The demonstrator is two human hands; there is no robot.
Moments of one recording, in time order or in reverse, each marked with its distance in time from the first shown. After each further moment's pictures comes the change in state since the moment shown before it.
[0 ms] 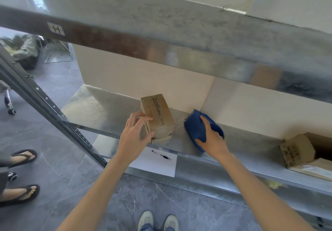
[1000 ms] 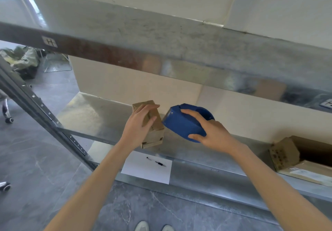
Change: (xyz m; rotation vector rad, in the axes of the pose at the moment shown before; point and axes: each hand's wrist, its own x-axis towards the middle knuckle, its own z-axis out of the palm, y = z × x) left_hand 0.046 0.060 -0.002 -0.129 -0.019 0.053; right_hand -0.034 -0.021 -0.095 -0.047 -0.005 -0.535
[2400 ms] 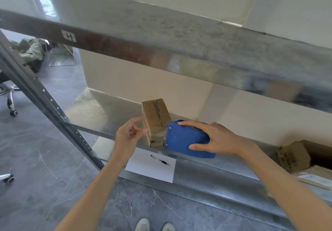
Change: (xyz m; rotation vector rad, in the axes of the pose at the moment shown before) left_hand -0.049 -0.049 -0.020 -0.350 0.121 -0.295; right_hand 0.004 -0.034 -0.008 -0.033 -0.231 -0.112
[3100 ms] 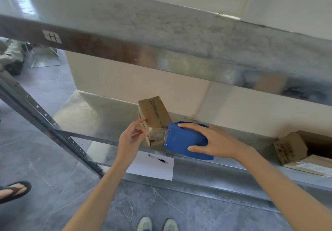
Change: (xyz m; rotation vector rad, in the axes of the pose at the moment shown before) left_hand 0.013 -0.026 0.014 -0.131 -0.084 0.005; right_hand -0.001 -0.001 0.019 0.004 0.015 0.105
